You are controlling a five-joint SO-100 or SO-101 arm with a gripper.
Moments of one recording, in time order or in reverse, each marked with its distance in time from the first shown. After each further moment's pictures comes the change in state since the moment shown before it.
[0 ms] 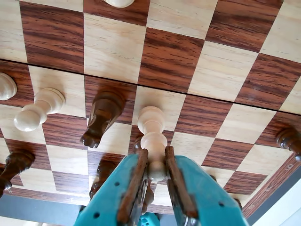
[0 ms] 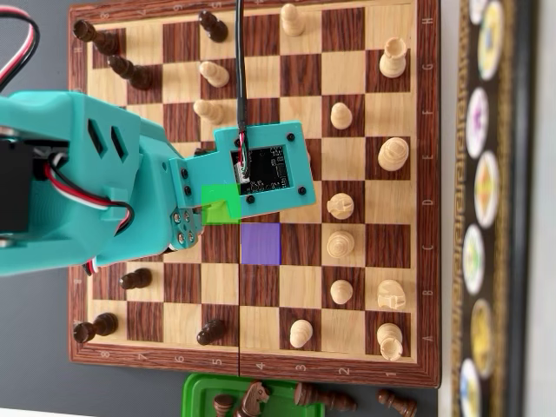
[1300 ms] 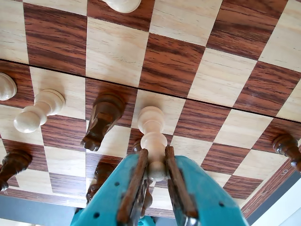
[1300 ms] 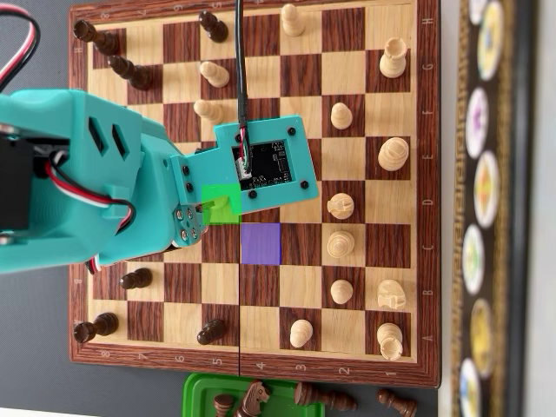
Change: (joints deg) arm -0.2 0.0 0.1 -0.9 -1.4
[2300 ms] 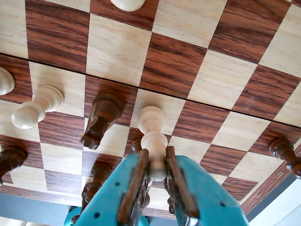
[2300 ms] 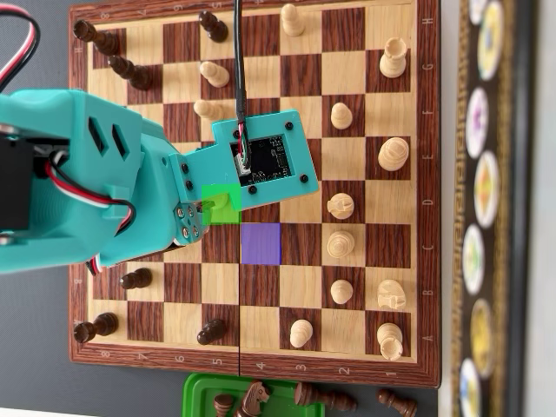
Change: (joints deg) arm 0.0 0.0 0.0 0.0 -2.2
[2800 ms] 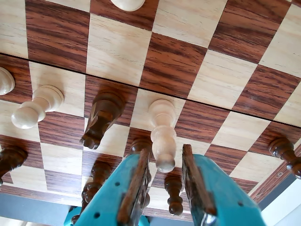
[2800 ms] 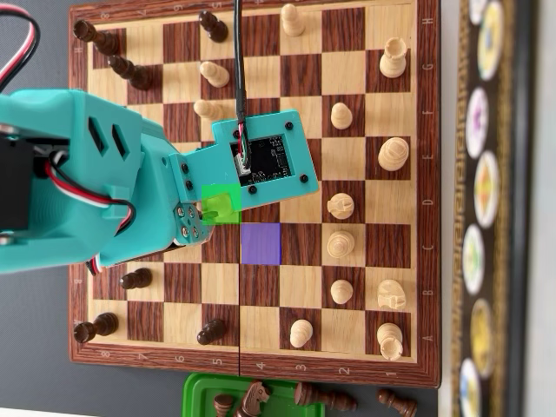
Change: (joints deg) arm 0.0 0.0 0.0 0.0 0.0
